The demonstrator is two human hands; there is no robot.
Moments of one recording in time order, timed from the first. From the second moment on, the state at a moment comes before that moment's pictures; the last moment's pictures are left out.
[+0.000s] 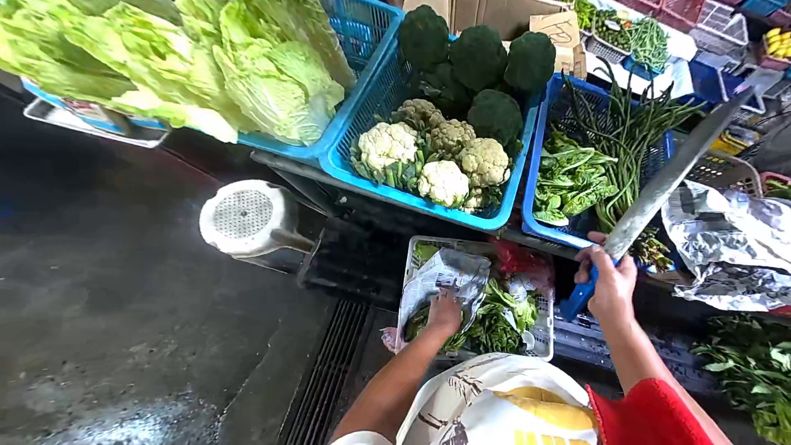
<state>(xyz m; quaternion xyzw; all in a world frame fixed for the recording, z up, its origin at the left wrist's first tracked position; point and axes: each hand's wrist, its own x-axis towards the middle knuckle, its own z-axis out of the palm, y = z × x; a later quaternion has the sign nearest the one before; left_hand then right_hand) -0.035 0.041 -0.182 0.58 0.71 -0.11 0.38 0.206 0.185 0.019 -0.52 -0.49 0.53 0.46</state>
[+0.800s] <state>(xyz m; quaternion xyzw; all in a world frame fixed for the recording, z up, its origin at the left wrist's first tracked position) -0.037 0.057 -0.043 0.29 0.52 0.55 0.59 0.171 0.144 -0.019 -0.32 -0.80 0.50 0.07</state>
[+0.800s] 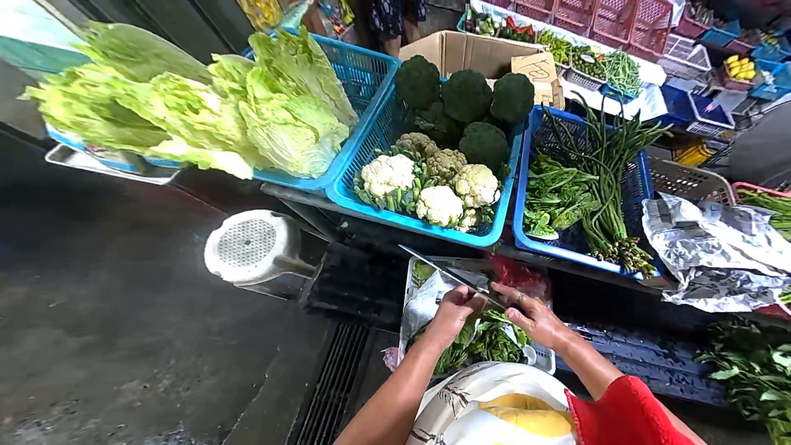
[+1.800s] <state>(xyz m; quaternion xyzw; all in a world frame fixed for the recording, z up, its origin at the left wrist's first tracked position) -0.011 0.060 0.003 0.28 0.45 0.47 0.70 0.197 0.126 -0.011 -0.38 -0.66 0.63 0.15</state>
